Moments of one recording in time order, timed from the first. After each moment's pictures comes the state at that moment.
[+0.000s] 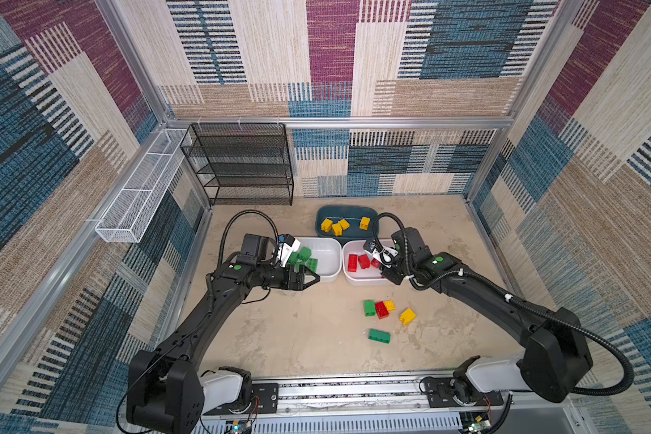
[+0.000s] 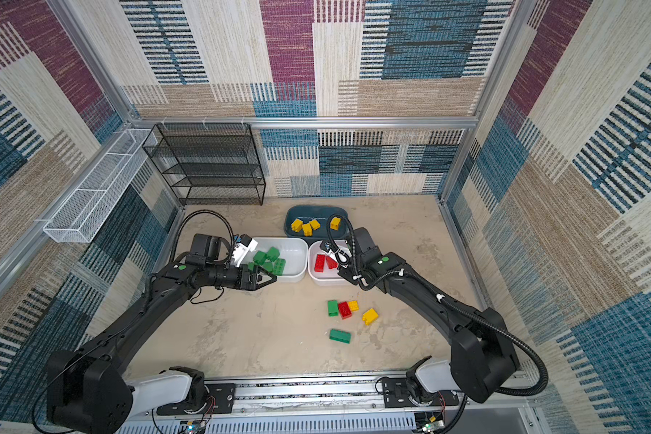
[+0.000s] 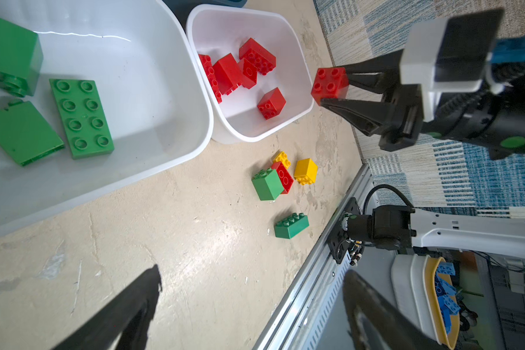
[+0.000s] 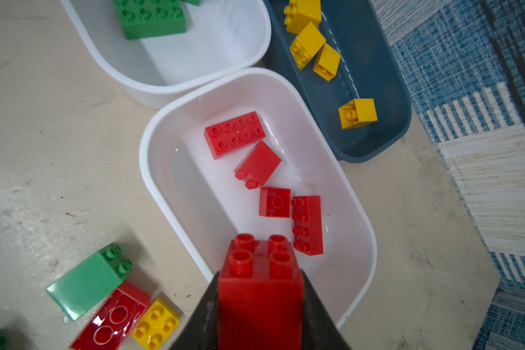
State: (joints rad) left arm -0.23 1.25 0.94 -0.62 0.76 -0.18; right arm 0.52 1.41 1.04 -0.49 0.04 -0.56
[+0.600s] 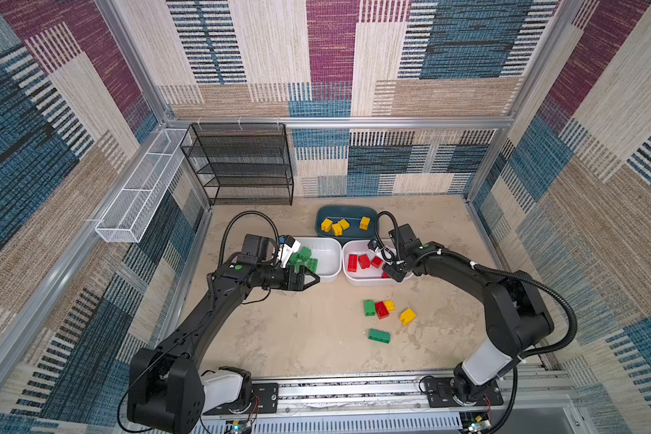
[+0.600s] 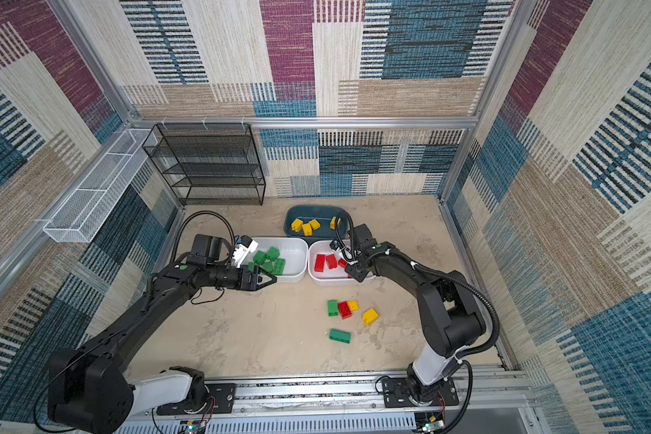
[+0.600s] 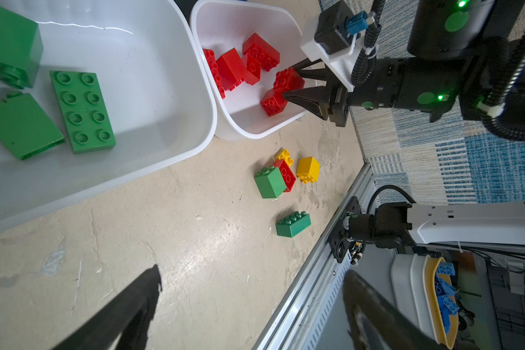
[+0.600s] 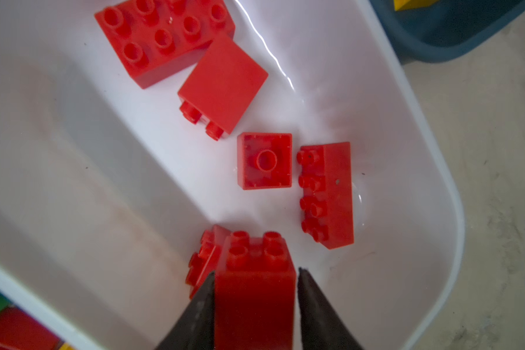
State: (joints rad) left arm -0.23 1.26 0.93 -0.63 0.75 -0.18; right arm 0.41 1.66 1.10 -0.52 0.04 -0.55
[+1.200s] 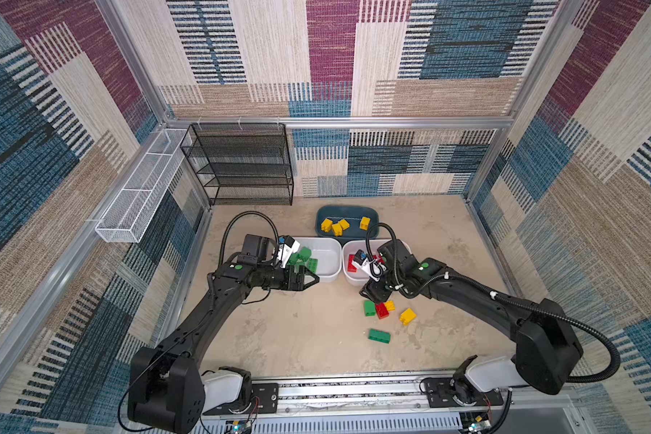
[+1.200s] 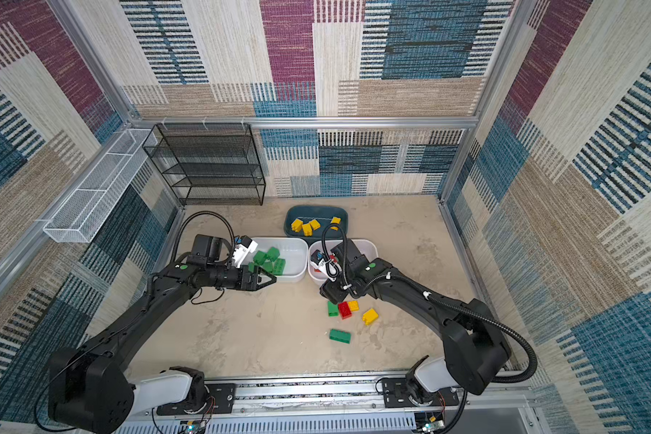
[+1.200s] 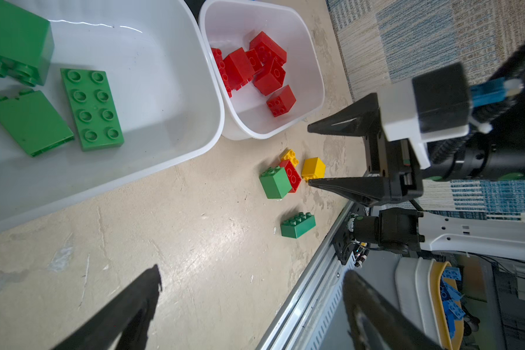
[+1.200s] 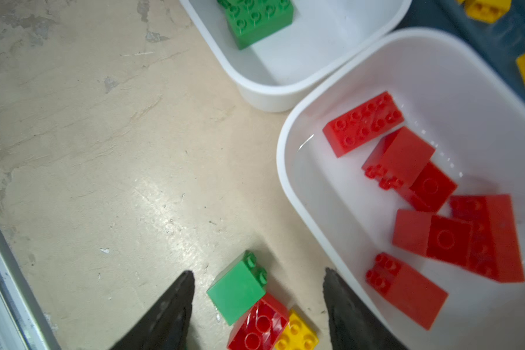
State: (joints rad) left arm -0.23 1.26 0.93 -0.63 0.74 -0.18; right arm 0.66 1.43 0.97 -0.54 -0.19 -0.14
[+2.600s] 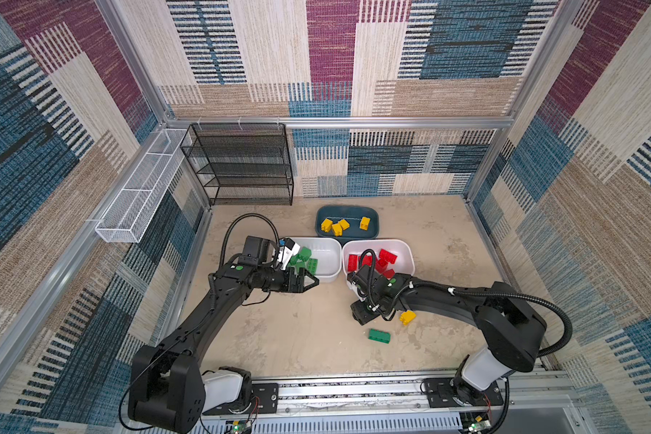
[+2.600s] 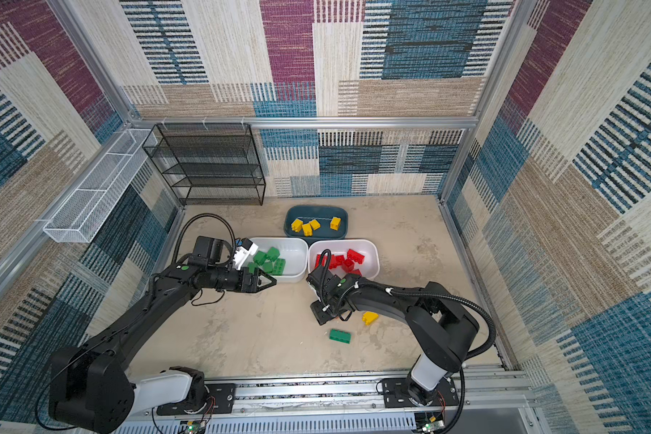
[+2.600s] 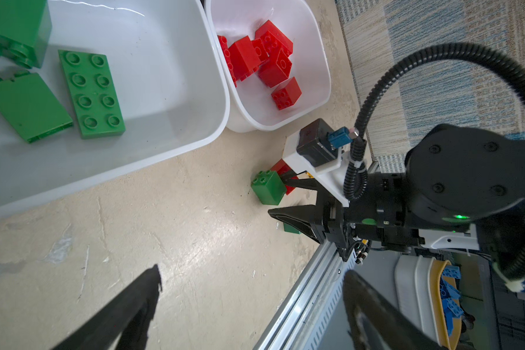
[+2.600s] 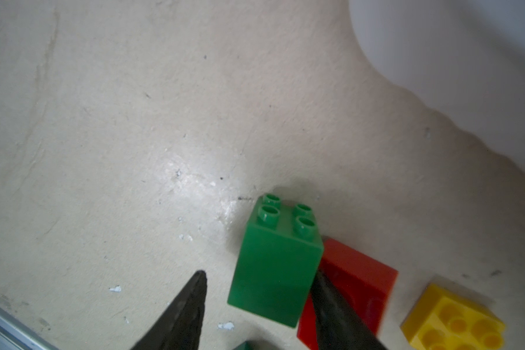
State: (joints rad) left arm -0.23 1.27 0.91 -0.63 0.73 -0.17; right arm 0.85 1.63 0.97 -0.59 -0.04 0.31
